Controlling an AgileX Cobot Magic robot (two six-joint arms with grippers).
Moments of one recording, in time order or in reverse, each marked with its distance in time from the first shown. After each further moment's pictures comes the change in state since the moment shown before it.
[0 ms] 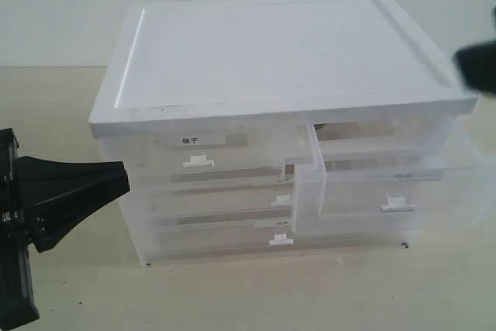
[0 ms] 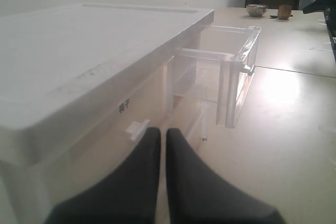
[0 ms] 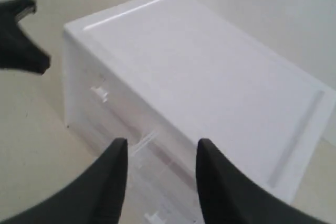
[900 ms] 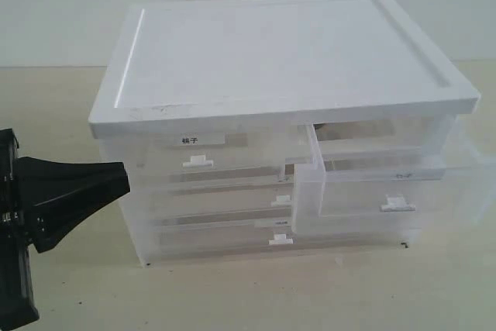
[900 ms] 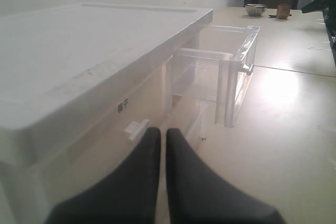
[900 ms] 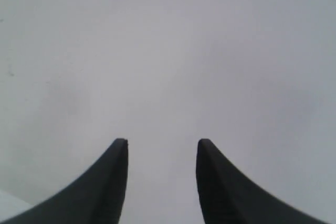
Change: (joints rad) left arm 0.000 0.000 0.000 0.005 0.000 0.000; right arm -0.213 0.274 -0.375 -0.627 0.002 -0.053
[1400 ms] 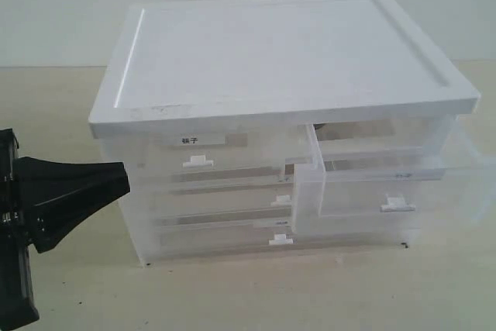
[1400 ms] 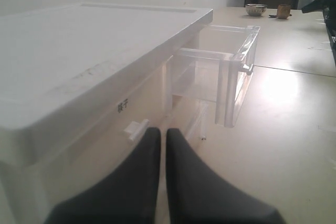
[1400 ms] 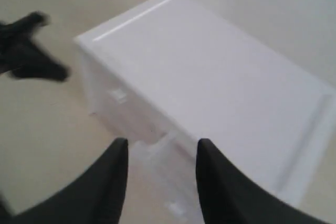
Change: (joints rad) left arm 0.000 0.000 0.000 0.000 0.000 0.000; right arm -0.134 -0.114 -0.004 1.060 0.008 -0.390
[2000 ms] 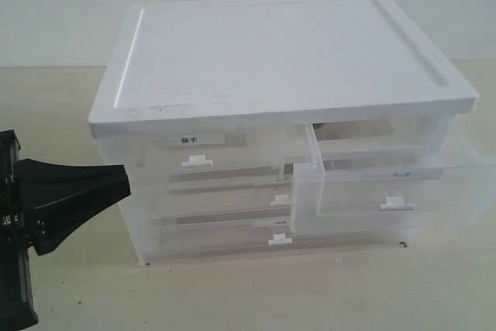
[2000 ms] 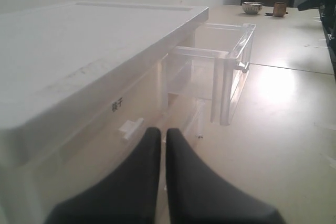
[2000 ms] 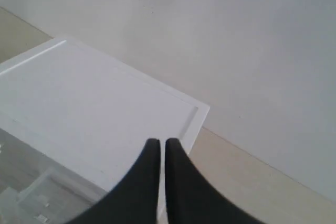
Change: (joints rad) left arm 0.000 0.000 0.000 0.010 0.000 0.000; right arm 0.000 -0.173 0.109 -0.380 0.001 0.158
